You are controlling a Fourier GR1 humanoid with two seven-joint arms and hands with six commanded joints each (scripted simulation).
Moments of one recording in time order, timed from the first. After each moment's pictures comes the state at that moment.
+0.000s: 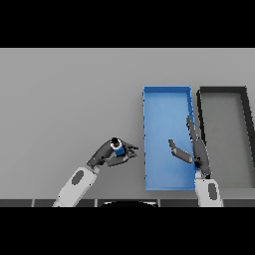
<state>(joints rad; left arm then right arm) -0.16 0.12 -0.54 -1.46 0.03 -0.11 -0.21 0.11 -0.15 0.07 -1.71 0.15 0.05 -0.08</state>
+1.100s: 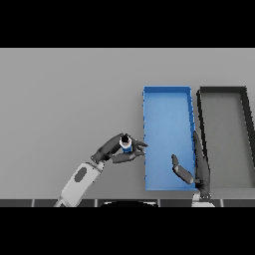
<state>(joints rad) -0.23 0.06 -0.50 -1.59 -0.01 -0.22 -0.07 0.41 -0.05 0.14 -2.00 0.22 -0.06 -0.17</state>
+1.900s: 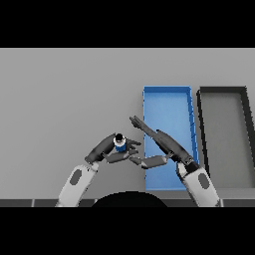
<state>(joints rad) -0.22 0.02 -0.46 -1.60 -0.05 -0.28 -0.05 -0.13 -0.23 0.31 -2.10 -0.10 0.30 0.41</state>
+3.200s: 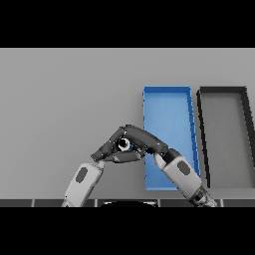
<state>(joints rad) -0.19 -0.05 -0.41 -1.60 -0.03 -0.37 0.00 -0.50 -0.10 0.44 -1.90 -0.15 0.33 0.47</state>
